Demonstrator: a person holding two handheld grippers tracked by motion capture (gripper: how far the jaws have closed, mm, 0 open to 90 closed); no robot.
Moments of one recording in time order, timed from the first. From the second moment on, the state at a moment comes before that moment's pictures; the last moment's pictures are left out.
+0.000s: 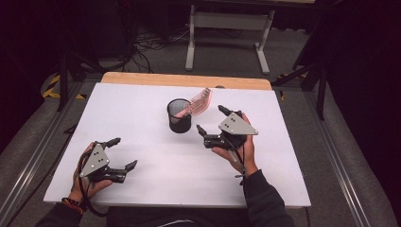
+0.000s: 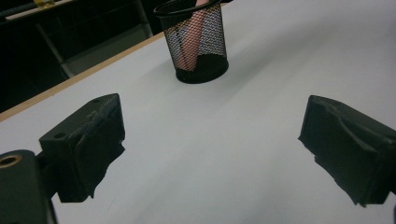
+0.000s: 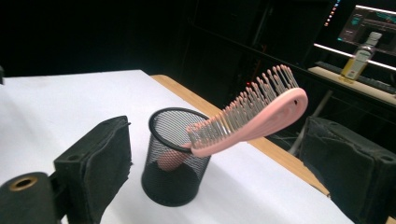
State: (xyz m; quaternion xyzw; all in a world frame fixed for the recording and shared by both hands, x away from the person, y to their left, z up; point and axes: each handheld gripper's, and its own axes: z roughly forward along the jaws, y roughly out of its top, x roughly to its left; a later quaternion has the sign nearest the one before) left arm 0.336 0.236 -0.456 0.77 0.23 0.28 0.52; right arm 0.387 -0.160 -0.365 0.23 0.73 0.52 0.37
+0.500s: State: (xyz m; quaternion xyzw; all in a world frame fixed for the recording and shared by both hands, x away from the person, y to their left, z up) left arm 0.336 0.237 -0.456 0.77 0.23 0.28 0.52; right arm 0.378 -0.159 -0.362 0.22 0.74 0.52 0.37
